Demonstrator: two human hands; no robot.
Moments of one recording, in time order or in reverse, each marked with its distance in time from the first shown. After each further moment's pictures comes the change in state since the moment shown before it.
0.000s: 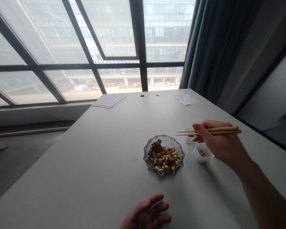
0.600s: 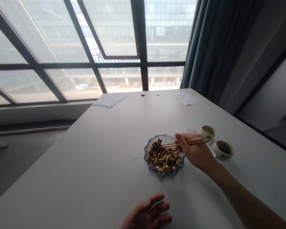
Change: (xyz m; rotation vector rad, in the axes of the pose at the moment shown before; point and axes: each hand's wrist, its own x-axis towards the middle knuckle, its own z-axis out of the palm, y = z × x) left_hand -0.001 -0.001 -0.003 -0.011 -0.030 0.000; right_hand -0.013 0.011 0.068 0.288 -0.235 0.047
